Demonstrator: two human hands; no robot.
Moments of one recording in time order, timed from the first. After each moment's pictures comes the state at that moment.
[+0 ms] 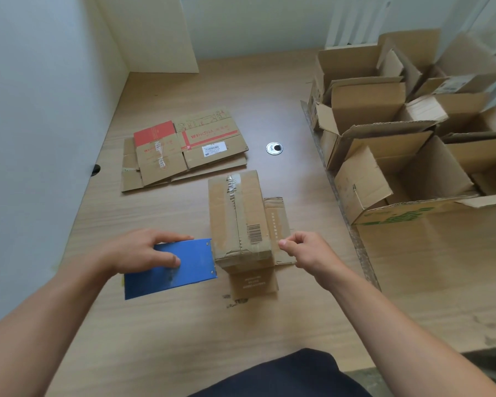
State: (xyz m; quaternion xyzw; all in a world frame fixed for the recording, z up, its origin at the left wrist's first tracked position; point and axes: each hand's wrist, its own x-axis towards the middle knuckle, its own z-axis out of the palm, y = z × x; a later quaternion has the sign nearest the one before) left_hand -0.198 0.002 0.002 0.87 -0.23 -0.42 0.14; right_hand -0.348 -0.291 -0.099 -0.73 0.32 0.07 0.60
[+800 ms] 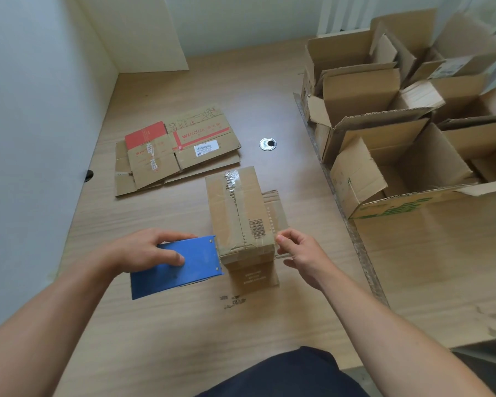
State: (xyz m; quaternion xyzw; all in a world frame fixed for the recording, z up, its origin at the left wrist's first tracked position) left_hand -0.188 -0.020 -0.011 0.85 -0.22 -0.46 0.14; right_hand -0.350 -0.295 -0.127 -0.61 0.32 0.06 0.72
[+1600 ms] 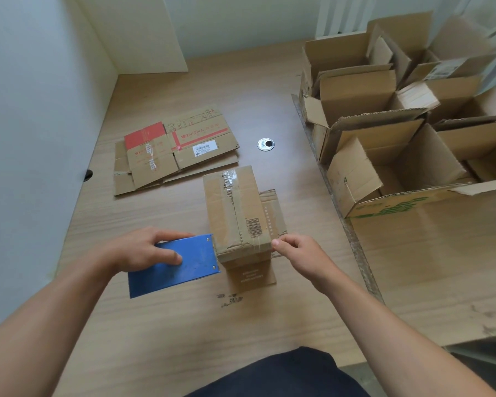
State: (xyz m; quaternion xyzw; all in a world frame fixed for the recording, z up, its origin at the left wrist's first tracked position) left_hand -0.193 -0.020 -0.012 0.85 -0.21 -0.45 0.15; right_hand -0.365 -0.298 -0.111 -0.74 0.24 0.07 0.63
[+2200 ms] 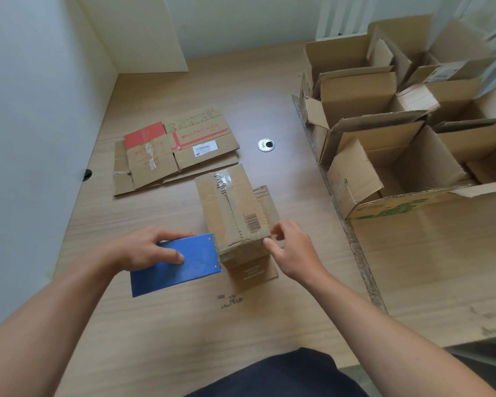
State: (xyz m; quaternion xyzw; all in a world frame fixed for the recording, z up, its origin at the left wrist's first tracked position) left_hand -0.189 -0.022 -0.015 0.85 -0.22 -0.45 0.15; right_hand -0.346 -0.283 -0.110 -0.88 0.21 -0.02 0.43
